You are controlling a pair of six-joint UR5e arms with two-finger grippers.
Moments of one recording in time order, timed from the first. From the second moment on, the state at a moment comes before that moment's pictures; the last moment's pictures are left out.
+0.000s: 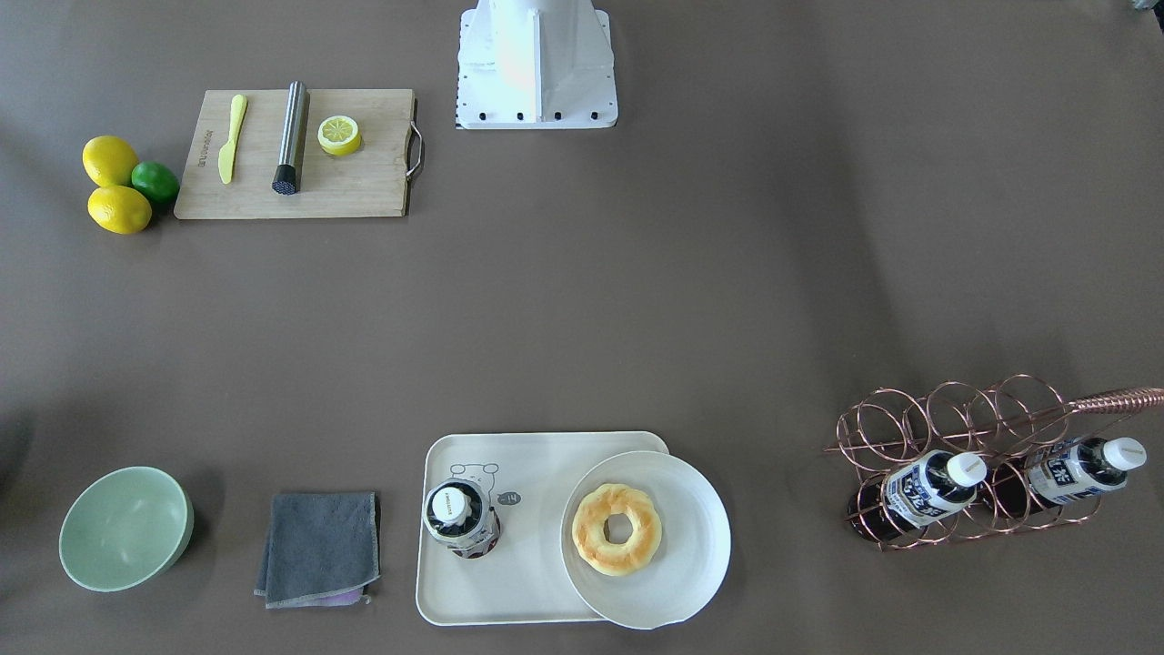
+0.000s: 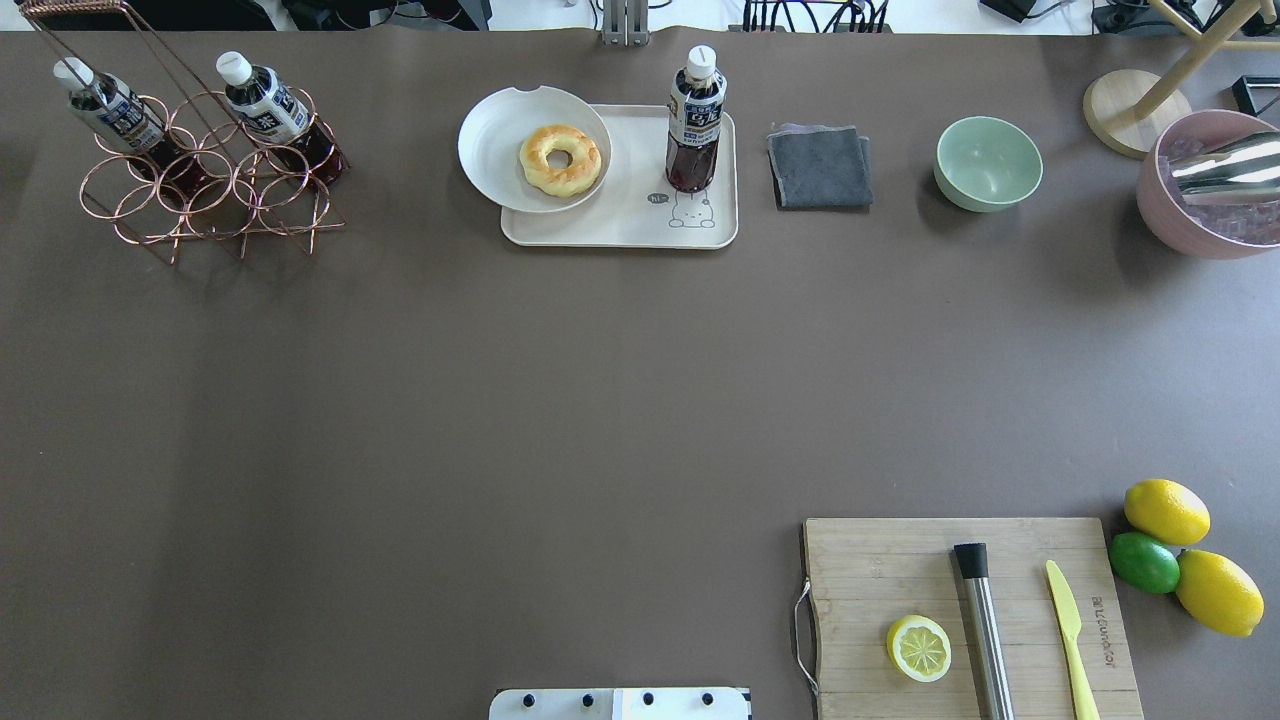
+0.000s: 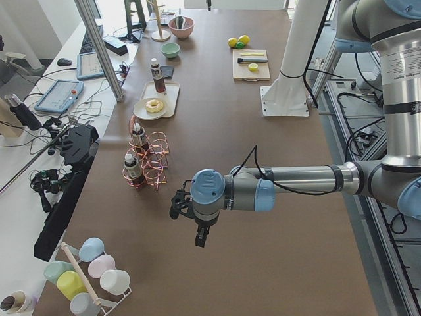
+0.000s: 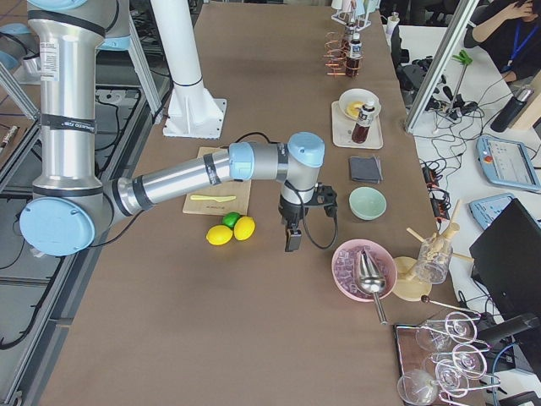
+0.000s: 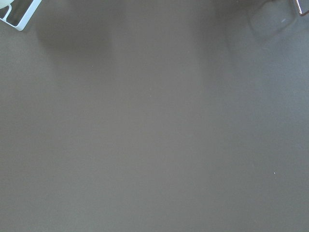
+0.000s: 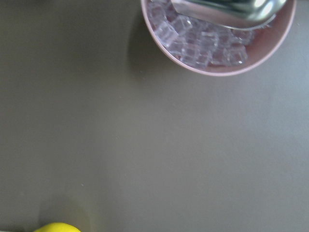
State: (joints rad) left arm -1.65 -1.35 -1.73 -1.66 -2.40 0.22; right arm 1.42 -1.64 1.97 -1.89 2.19 -0.02
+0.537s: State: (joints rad) left arm -1.70 -1.32 -1.73 -1.70 -2.40 0.22; right arm 1.55 -1.73 1.86 -1.88 2.17 -0.10
